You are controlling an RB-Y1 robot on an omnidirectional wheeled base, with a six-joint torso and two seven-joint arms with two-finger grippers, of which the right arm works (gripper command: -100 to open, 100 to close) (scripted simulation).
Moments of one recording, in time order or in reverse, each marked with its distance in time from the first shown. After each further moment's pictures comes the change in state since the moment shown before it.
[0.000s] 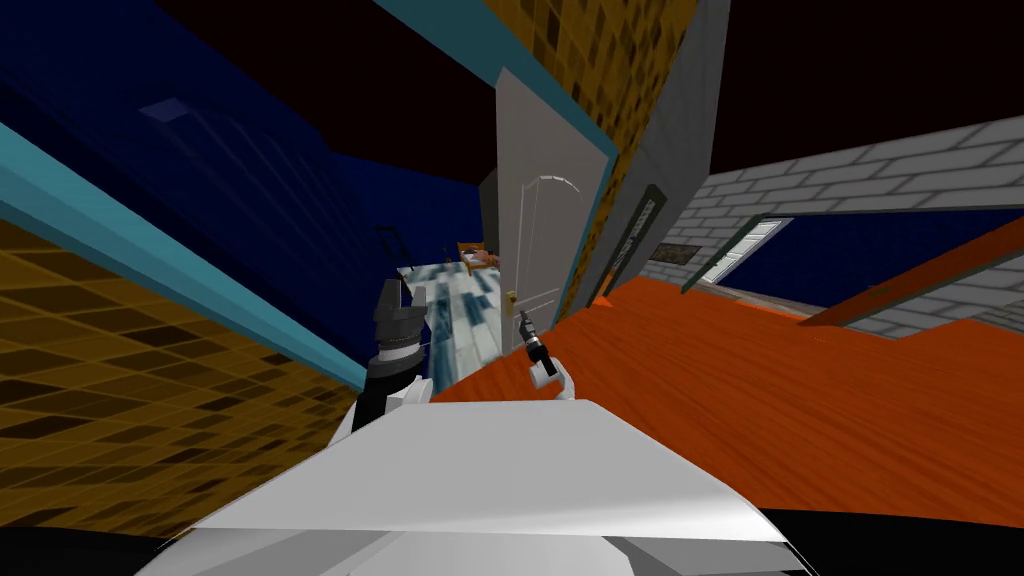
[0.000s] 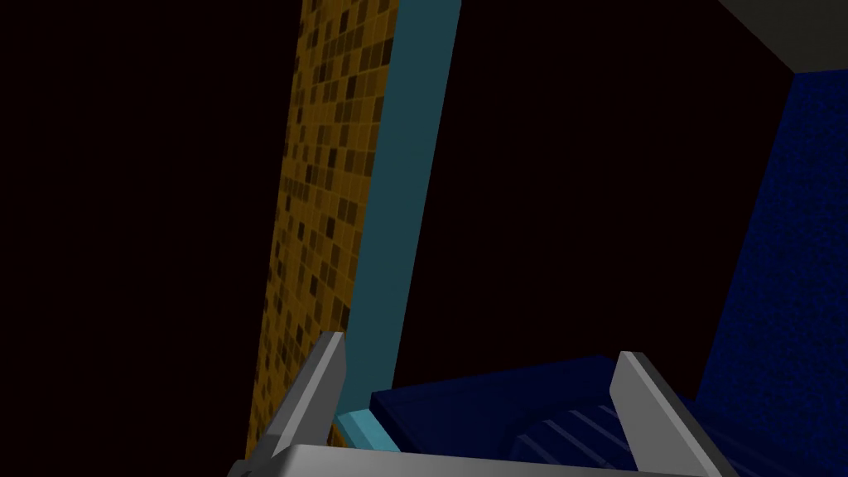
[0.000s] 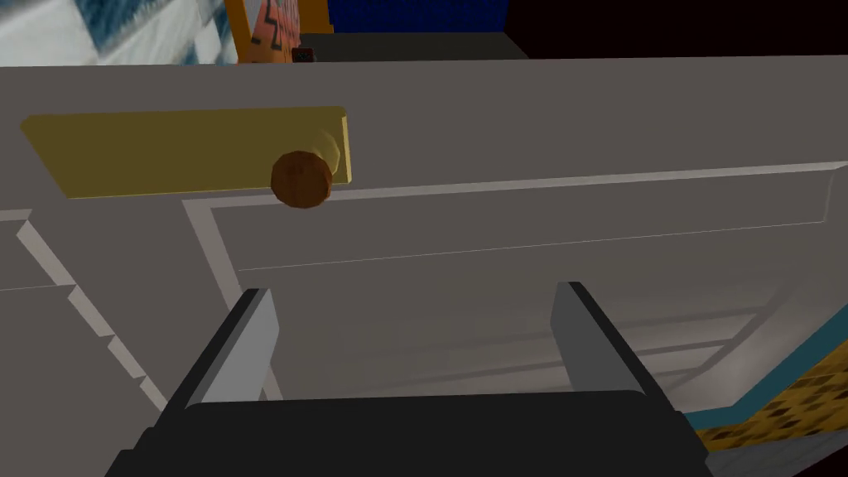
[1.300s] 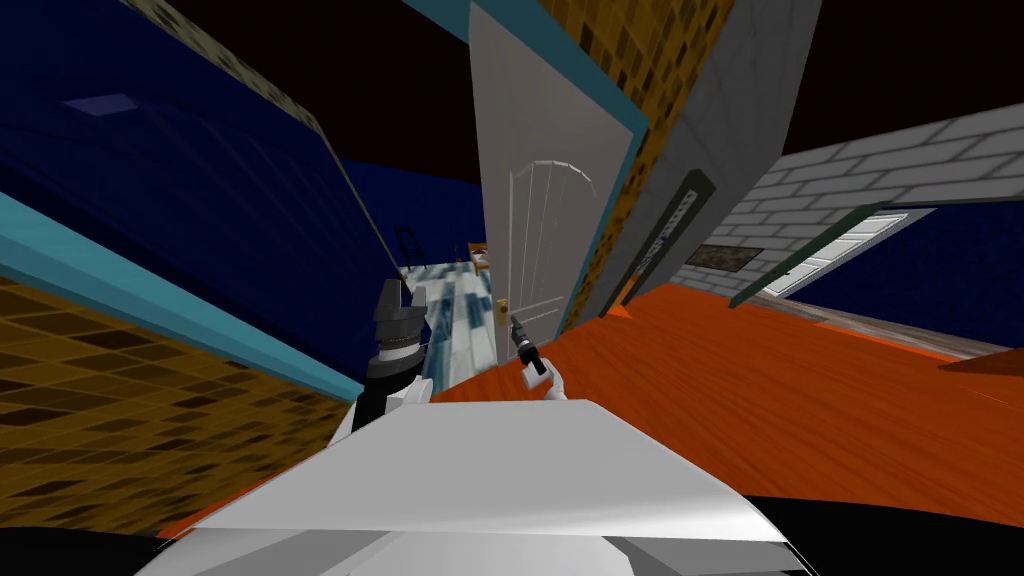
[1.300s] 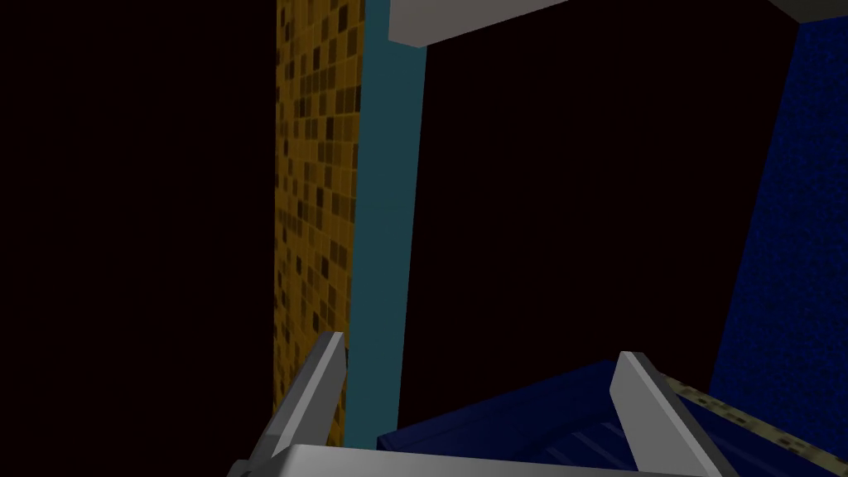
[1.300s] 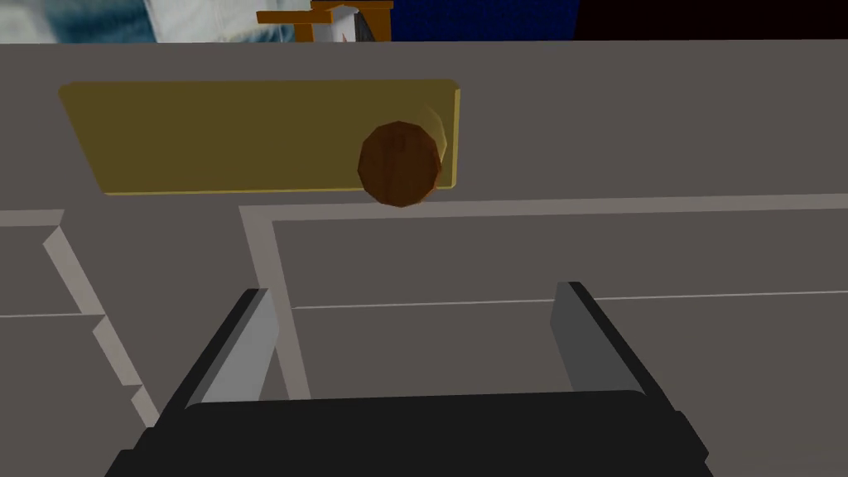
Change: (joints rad) arm -0.093 0.037 0.058 0.213 -0.002 0.000 0.008
